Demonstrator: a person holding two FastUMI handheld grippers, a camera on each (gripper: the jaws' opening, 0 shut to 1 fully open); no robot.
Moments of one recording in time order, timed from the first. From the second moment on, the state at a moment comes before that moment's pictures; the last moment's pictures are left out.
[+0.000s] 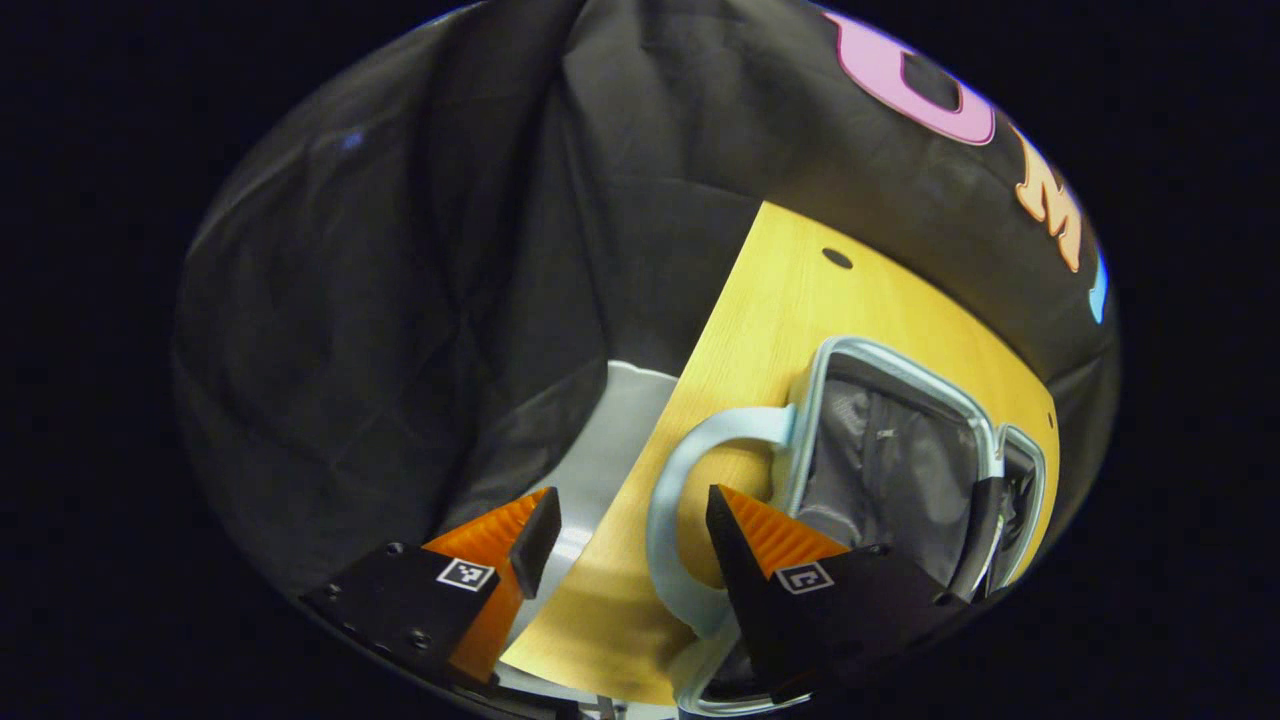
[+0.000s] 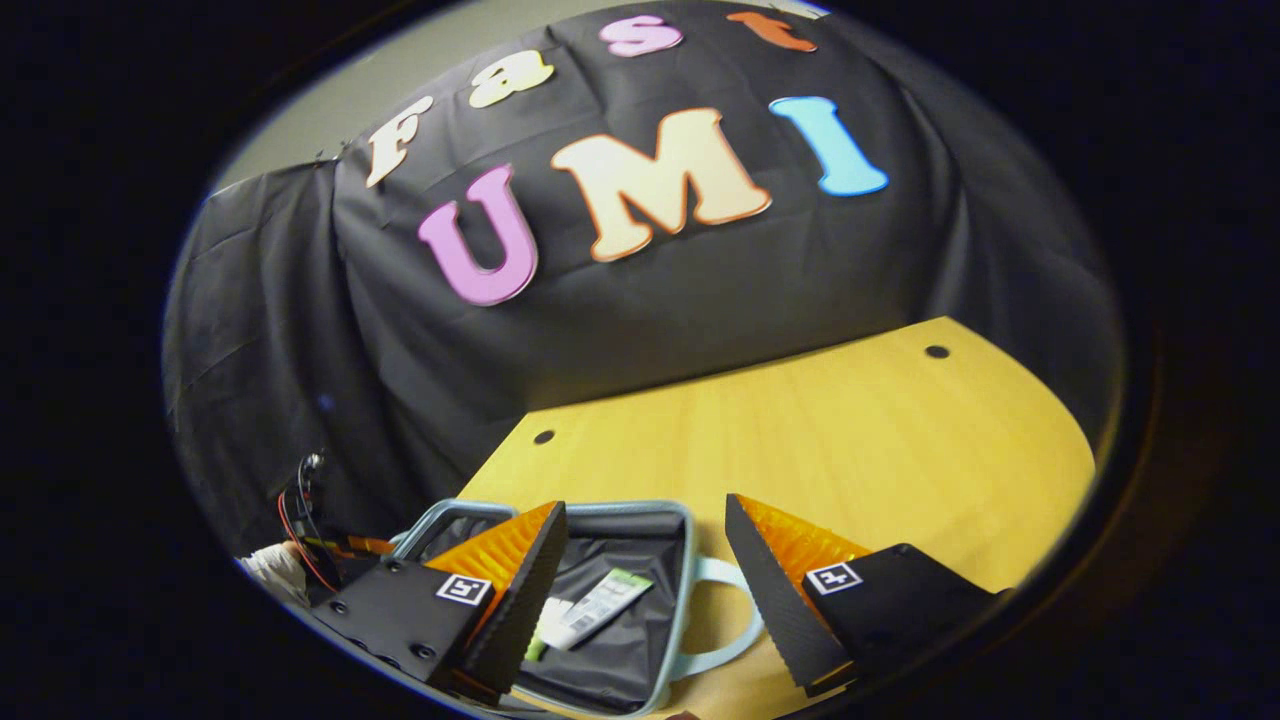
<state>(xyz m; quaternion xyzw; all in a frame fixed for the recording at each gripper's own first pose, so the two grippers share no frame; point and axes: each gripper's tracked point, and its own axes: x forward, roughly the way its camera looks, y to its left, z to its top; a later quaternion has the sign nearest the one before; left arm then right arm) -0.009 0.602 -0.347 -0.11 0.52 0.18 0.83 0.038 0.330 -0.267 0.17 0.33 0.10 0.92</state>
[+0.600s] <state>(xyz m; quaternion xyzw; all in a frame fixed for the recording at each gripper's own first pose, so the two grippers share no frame) 0.001 0.593 -0.339 -0.06 0.57 0.17 0.81 0.013 0.217 -0.257 0.04 0.32 0.00 0.95</state>
